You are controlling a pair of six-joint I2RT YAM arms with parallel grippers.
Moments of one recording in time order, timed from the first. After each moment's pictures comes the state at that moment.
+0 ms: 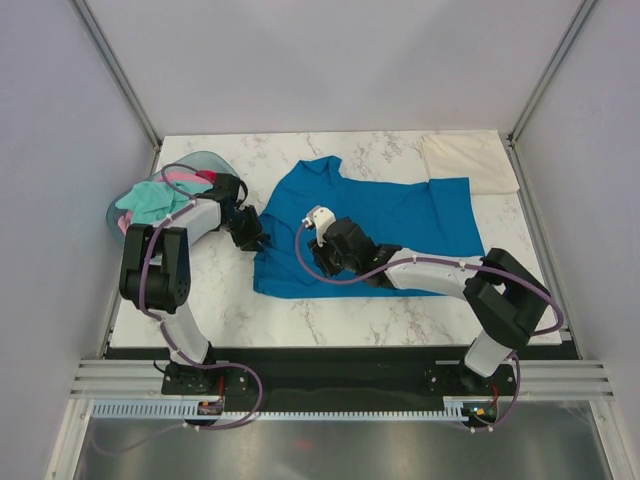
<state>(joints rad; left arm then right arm) -0.13 1.80 1.13 -0.56 0.31 -0.52 0.89 1.68 0.99 0.07 0.05 0.09</state>
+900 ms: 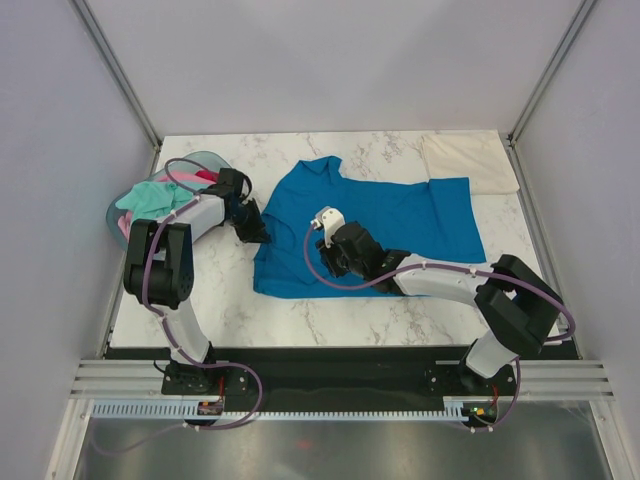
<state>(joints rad) -0.14 1.84 1.19 -0.53 0.29 -0.55 0.89 1.60 0.89 0.12 0.11 0.10</state>
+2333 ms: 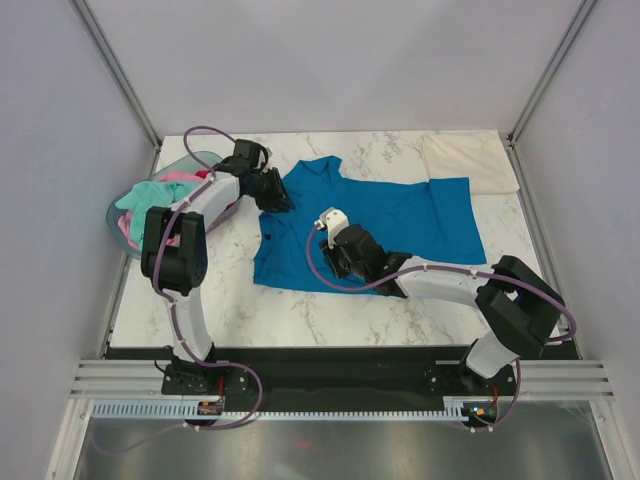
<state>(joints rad) -0.22 1.98 1.50 -0.51 0.39 -0.53 0.89 1.58 0.86 0.14 0.16 0.12</state>
